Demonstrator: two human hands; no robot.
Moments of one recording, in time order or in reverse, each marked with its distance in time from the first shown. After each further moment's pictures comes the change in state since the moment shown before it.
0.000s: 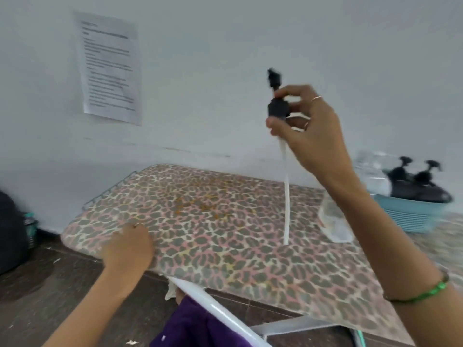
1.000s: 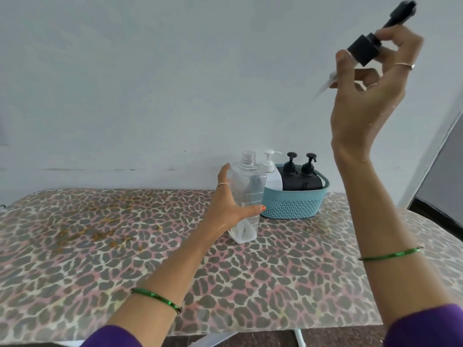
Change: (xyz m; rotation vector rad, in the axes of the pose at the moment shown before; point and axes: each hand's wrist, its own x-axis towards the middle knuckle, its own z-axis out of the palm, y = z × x) left_hand -0.064 0.329 -0.045 -1.180 -0.332 0.766; right_hand 0.009 0.024 -0.196 -0.210 0.862 -0.314
